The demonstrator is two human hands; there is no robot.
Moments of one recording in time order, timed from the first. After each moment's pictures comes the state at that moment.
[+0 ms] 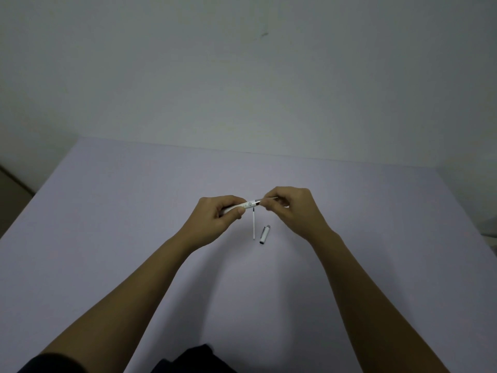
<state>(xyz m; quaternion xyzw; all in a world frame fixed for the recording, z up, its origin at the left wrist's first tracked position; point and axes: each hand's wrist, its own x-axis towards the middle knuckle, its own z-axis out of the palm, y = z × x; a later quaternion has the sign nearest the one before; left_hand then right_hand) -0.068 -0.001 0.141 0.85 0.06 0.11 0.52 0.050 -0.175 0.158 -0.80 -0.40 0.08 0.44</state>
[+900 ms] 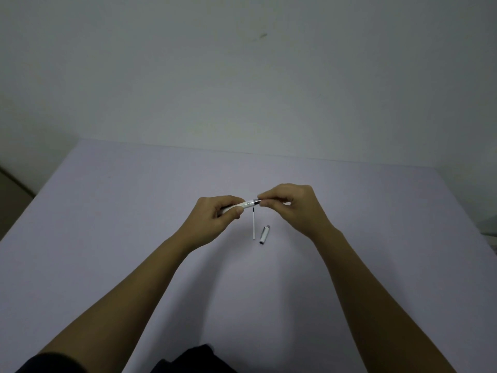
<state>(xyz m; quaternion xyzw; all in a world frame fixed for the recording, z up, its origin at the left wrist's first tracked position) -0.068 0.000 0.143 0.86 0.06 0.12 0.49 0.055 -0.176 0.161 -0.78 -0.47 0.00 0.42</state>
